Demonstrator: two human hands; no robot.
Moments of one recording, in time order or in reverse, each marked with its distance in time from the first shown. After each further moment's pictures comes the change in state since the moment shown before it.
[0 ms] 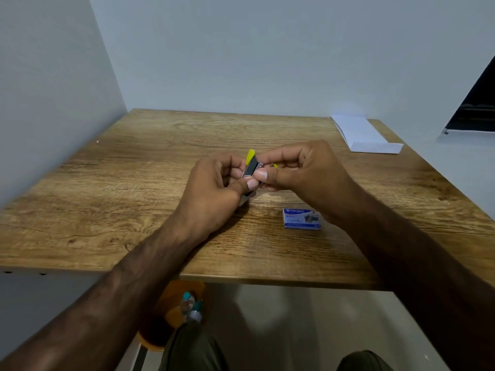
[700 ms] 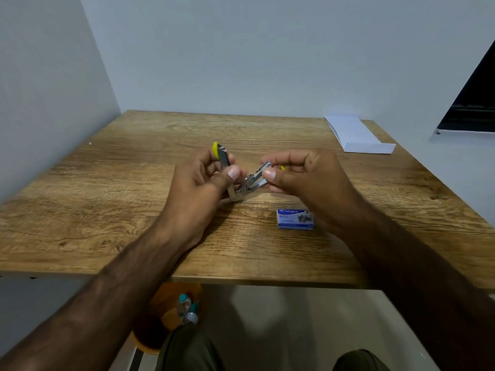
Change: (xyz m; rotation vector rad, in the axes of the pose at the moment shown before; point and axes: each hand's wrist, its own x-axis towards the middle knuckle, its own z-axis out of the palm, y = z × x) left_hand -0.003 -0.003 -0.005 -0.275 0.085 -0.032; right_hand -0.013 0.002 -0.004 0.075 0.164 0.125
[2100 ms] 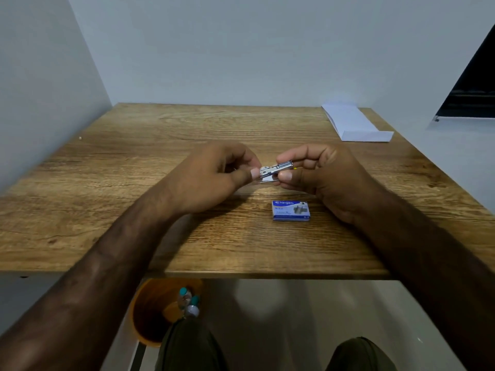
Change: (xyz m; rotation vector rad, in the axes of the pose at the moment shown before) left_hand 0.024 0.023 0.002 0.724 -0.446 0.082; right_hand -0.002 0.012 -0.031 0.190 -0.081 0.094
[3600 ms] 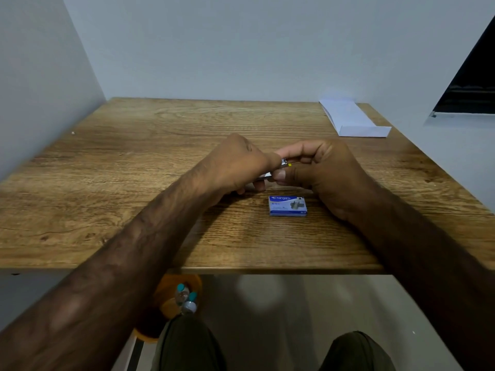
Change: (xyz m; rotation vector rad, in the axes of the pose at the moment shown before) left_hand 0.027 0.037 0.028 -0.188 -0.013 -0.428; right_hand 0.000 0.002 -0.001 -0.138 0.004 -0.108
